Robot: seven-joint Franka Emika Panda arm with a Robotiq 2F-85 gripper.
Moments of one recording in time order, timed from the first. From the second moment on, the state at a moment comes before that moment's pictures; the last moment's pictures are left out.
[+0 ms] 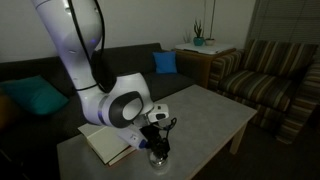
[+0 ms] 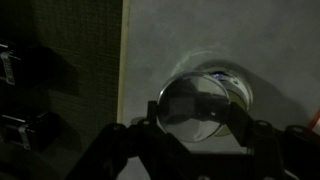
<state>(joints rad) 0.24 1.22 -0.29 -1.87 -0.07 3.17 0.21</state>
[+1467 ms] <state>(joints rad) 0.12 1.24 -0.18 -1.85 -0.07 3.25 0.08</state>
